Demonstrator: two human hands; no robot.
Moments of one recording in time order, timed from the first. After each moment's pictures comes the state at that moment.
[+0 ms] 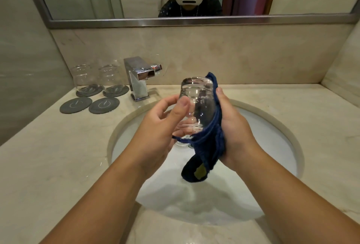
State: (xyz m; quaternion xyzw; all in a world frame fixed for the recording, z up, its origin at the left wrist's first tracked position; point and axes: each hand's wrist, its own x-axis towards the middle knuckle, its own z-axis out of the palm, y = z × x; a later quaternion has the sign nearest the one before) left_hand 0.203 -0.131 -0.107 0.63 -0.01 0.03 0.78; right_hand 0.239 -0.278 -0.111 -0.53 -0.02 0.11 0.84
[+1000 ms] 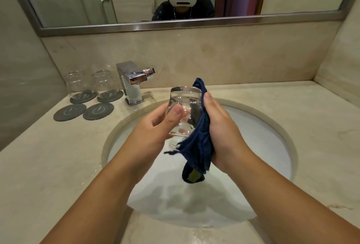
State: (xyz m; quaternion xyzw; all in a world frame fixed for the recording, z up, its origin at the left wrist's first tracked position) left_hand 0.199 -0.131 -0.100 0.73 -0.05 0.02 0.68; right_hand 0.242 -0.277 -0.120 -0.57 -0.05 0.07 0.82
